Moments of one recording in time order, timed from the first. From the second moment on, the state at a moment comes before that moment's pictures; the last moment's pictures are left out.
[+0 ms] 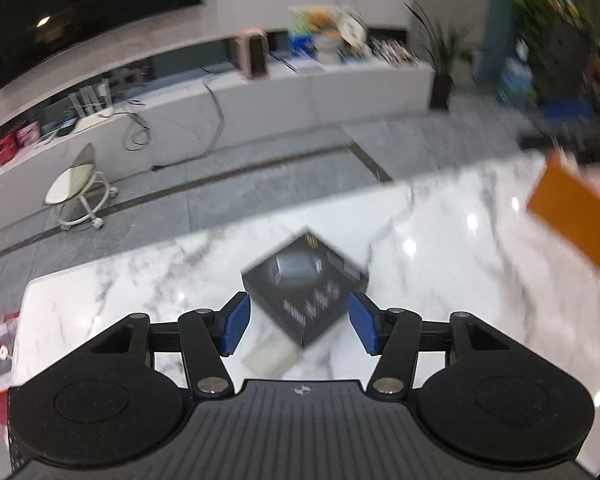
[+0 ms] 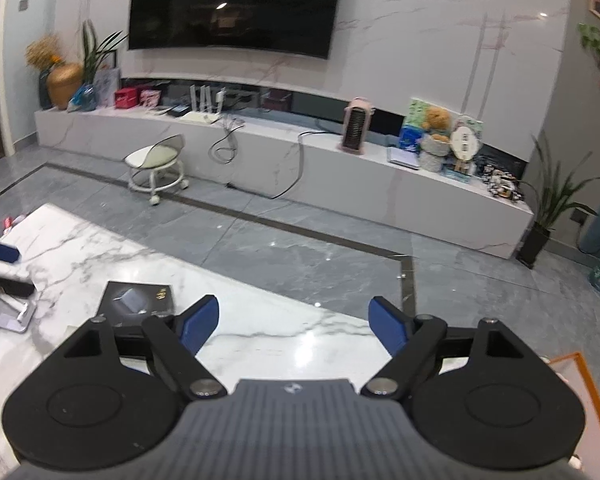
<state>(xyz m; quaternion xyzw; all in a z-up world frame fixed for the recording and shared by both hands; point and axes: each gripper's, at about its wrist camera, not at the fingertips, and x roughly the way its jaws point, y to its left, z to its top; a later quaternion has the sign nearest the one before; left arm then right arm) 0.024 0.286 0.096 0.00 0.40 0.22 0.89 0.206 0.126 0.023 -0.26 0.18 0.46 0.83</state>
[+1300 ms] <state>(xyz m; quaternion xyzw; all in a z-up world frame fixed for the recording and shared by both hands) 0.026 0.346 -0.022 -0.01 0.45 0.16 0.88 0.171 0.284 -0.128 -0.30 0.28 0.48 0.78</state>
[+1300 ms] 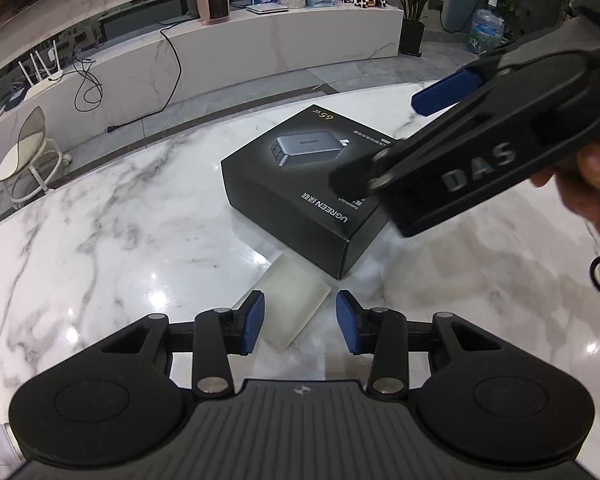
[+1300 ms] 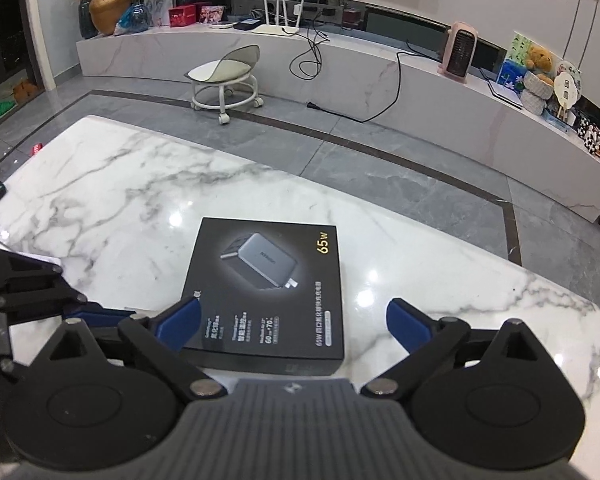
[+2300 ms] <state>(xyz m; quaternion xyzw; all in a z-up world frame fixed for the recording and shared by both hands) 0.029 0.336 -0.025 -0.01 0.45 0.15 0.88 0.163 0.304 -0.155 -0.33 0.25 0.44 0.80</state>
